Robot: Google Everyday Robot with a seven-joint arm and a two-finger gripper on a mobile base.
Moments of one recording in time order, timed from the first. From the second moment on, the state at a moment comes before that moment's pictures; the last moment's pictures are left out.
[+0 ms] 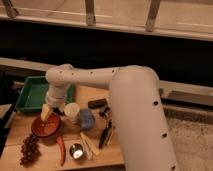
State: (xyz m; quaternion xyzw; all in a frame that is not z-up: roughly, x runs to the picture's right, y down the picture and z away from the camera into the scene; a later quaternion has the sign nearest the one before) arm -0.272 0.122 0.766 -0.47 0.00 0.39 0.79
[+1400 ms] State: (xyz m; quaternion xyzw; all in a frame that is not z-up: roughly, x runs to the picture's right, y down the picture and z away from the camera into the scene) arm -0.262 0.143 0.779 -0.46 0.05 0.39 0.80
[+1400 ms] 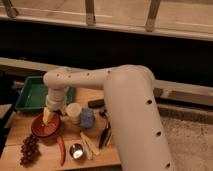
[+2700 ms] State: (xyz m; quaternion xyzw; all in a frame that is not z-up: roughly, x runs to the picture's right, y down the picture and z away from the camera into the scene) arm -0.264 0.181 0.803 -0.47 0.07 0.39 0.79
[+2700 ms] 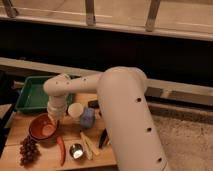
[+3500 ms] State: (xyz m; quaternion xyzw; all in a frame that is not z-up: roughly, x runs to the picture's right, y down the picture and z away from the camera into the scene) arm -0.258 0.134 0.756 -0.46 0.05 0.38 0.80
